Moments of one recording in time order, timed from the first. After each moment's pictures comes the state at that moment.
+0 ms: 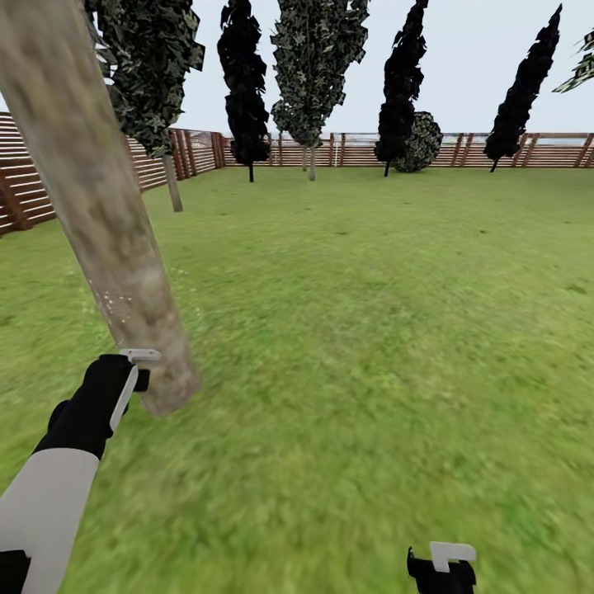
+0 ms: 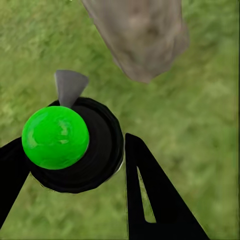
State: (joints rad) left arm -0.83 0.19 0.06 -1.01 -0.04 0.98 0.21; right arm -0.42 0.00 -0.43 -0.14 0.48 -0.40 -0.26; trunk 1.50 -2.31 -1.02
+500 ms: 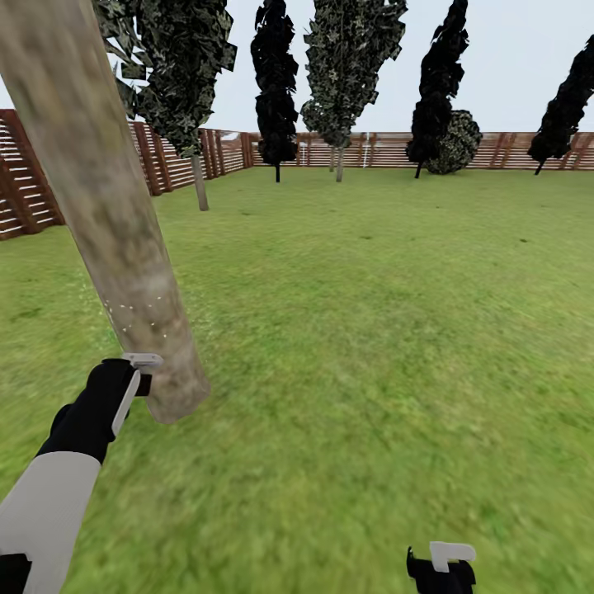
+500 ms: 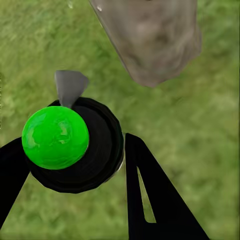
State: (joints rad) left arm -0.82 0.19 0.06 -1.00 -0.03 0.97 0.21; right arm -0.42 0.00 -0.43 -0.14 0.48 -0.40 -0.26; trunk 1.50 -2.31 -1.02
